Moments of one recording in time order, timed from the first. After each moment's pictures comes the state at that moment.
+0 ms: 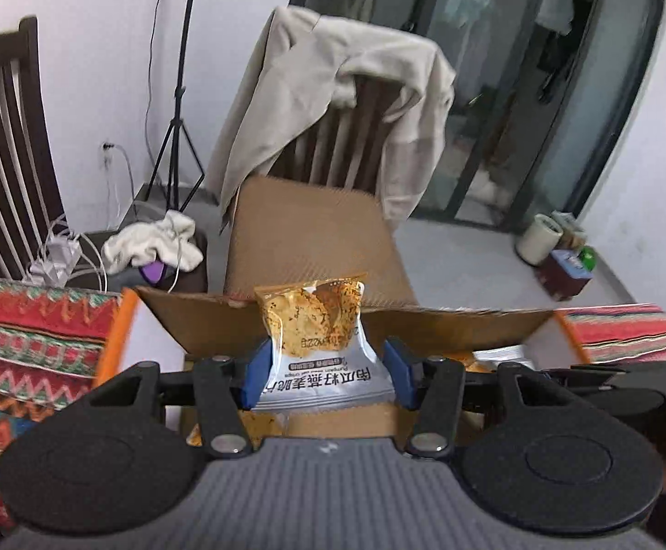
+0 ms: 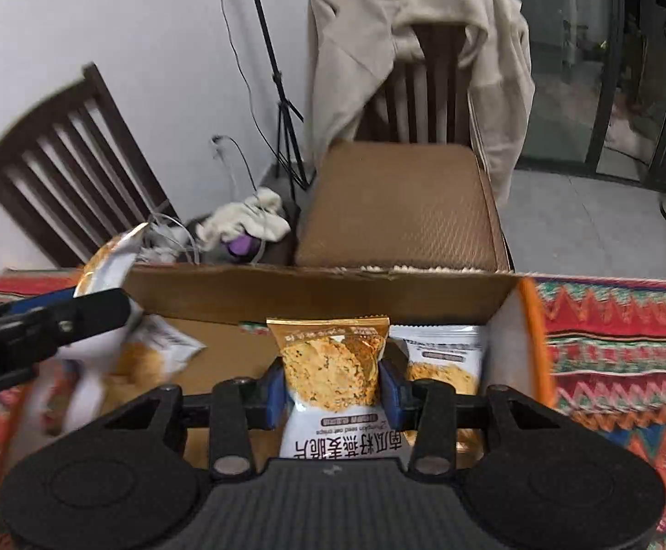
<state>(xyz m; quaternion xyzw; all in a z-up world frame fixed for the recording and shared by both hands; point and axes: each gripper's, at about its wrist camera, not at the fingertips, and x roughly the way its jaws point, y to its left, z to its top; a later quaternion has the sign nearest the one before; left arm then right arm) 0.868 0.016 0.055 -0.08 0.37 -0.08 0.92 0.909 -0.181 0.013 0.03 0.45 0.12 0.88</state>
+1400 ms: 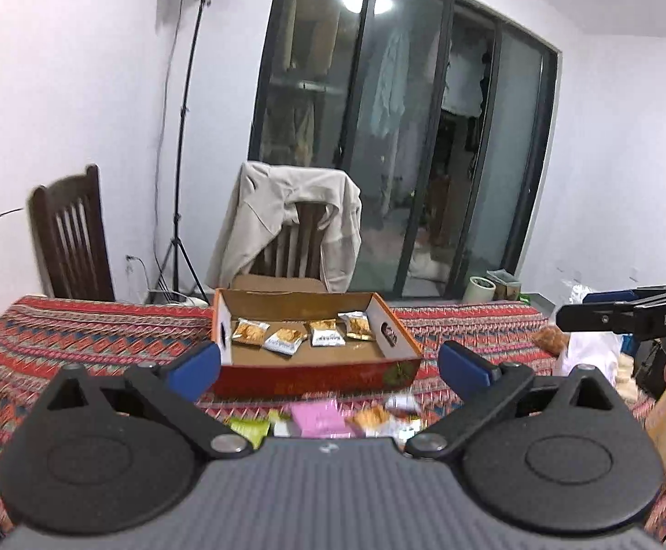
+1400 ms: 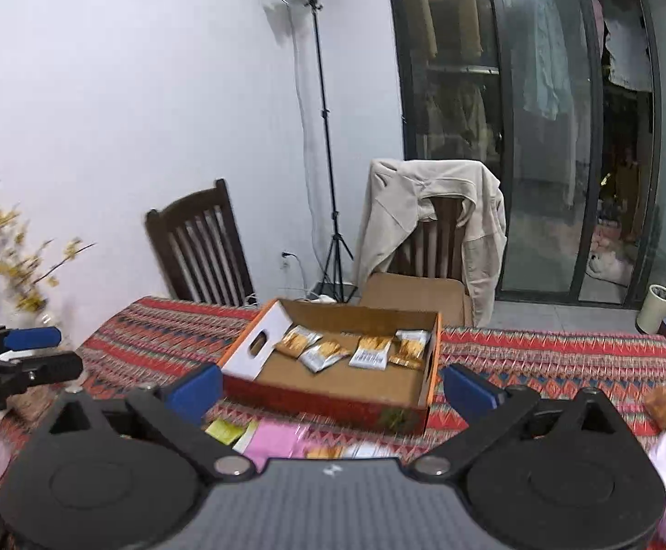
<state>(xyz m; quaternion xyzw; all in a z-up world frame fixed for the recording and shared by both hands) 0.378 0.038 0.227 -0.04 0.20 -0.12 0.97 0.461 -0.273 0.235 0.01 0.26 0.19 0.95</state>
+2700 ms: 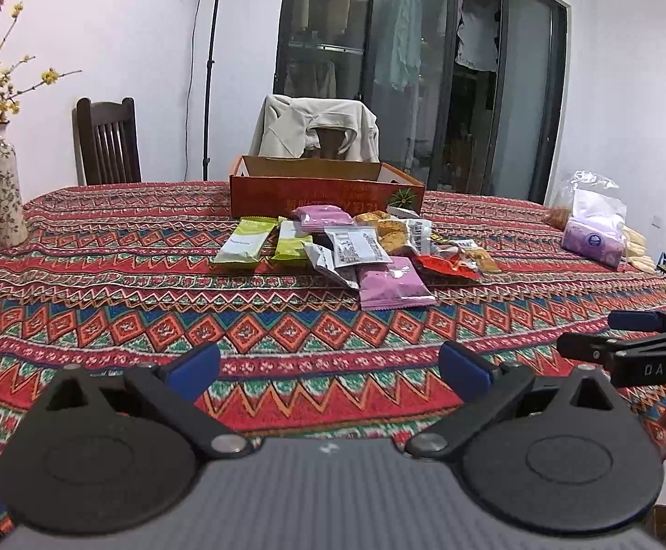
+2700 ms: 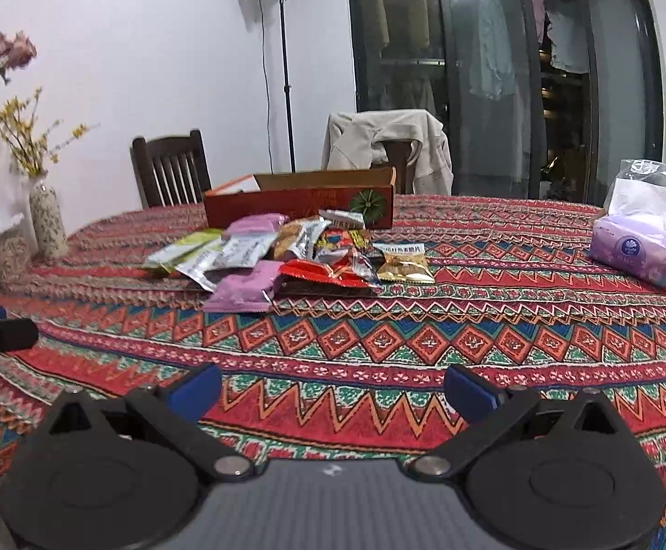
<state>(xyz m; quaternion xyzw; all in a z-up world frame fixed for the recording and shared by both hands) 0.241 0.019 0.041 -0.02 0.24 -0.08 0.97 0.271 -0.275 -0.002 0.00 0.25 0.11 0.96</state>
